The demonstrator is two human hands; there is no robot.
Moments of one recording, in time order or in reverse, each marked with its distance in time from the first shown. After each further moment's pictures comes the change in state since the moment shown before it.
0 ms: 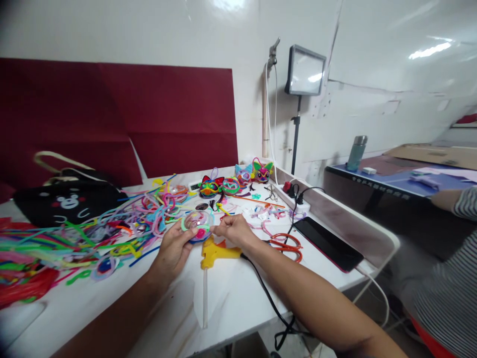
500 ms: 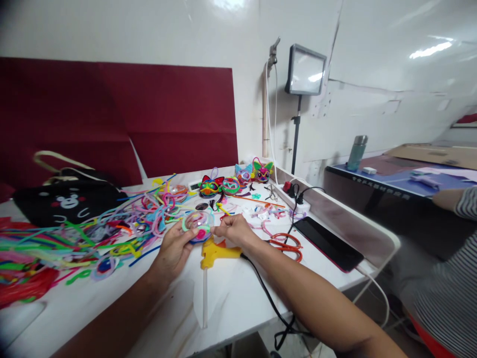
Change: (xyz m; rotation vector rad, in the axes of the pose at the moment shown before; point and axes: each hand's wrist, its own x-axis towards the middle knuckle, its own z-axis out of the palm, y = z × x) left_hand 0.000 -0.001 -0.001 0.007 -0.004 -0.023; right_hand 0.002 0.000 -0.003 -0.036 -0.011 0.022
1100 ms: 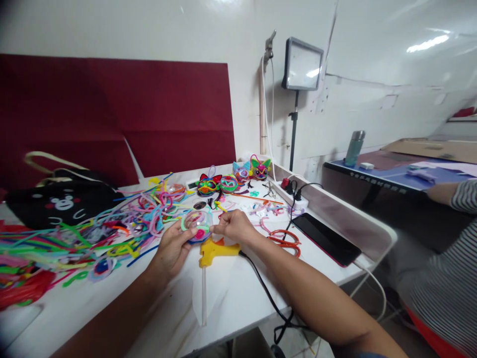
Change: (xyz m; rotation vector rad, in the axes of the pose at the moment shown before) left_hand 0.001 -0.001 -0.001 0.016 -0.025 -0.025; right_hand 0.001 -0.007 -0.012 -0.259 -0.021 -0.114
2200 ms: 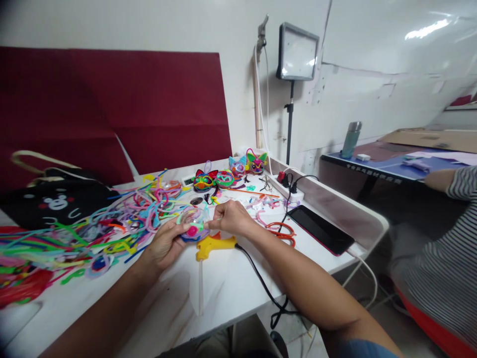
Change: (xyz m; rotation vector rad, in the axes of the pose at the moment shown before) left_hand 0.001 0.013 -0.002 0.004 -0.091 -0.175; right_hand -0.008 -0.020 -0.015 -0.227 0.006 -0.111
